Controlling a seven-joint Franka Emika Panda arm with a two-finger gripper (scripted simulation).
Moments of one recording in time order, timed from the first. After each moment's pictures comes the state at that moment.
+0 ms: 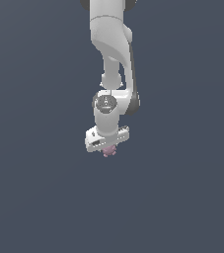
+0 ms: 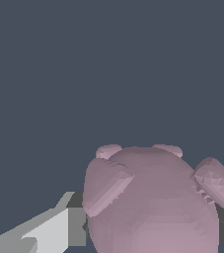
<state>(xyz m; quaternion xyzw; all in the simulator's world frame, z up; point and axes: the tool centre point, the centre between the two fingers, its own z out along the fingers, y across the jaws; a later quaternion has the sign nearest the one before) -0.008 -0.017 0.051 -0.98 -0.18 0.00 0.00</state>
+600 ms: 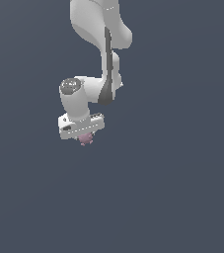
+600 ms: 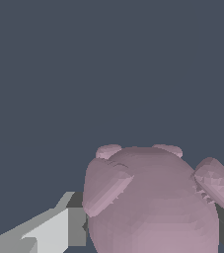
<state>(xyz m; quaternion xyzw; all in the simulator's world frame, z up) -0.053 -0.130 0.084 -0.98 -0.18 0.00 0.00</state>
